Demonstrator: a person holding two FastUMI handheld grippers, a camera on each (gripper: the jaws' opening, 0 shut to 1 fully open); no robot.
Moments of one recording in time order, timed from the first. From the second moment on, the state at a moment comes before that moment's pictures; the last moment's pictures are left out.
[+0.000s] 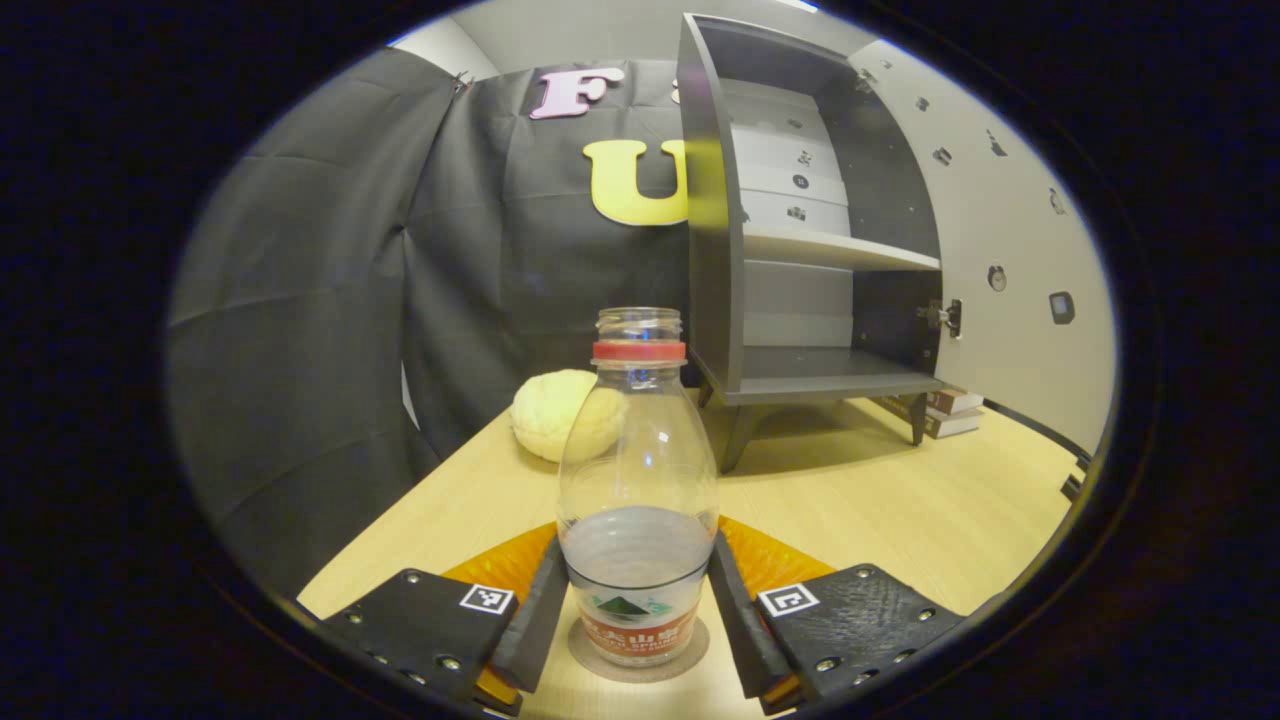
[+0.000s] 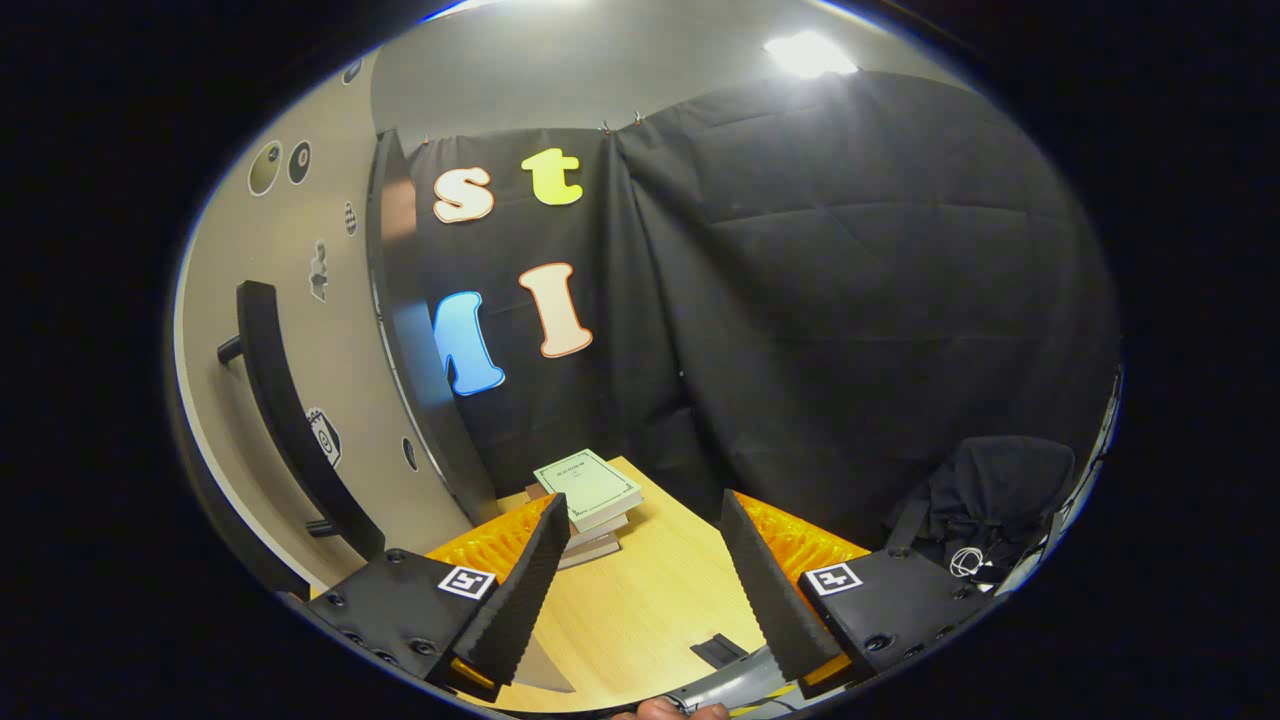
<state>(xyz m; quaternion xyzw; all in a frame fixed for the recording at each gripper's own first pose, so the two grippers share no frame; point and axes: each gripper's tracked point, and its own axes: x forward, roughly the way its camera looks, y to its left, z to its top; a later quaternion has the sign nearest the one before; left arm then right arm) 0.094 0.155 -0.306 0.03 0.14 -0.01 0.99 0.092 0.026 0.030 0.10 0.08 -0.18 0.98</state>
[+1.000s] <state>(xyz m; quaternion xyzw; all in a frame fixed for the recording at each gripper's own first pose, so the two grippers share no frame) 0.079 0.147 -0.242 0.00 0.09 -0.04 1.00 0.090 0.046 -0.004 0.08 0.10 -0.16 0.98</state>
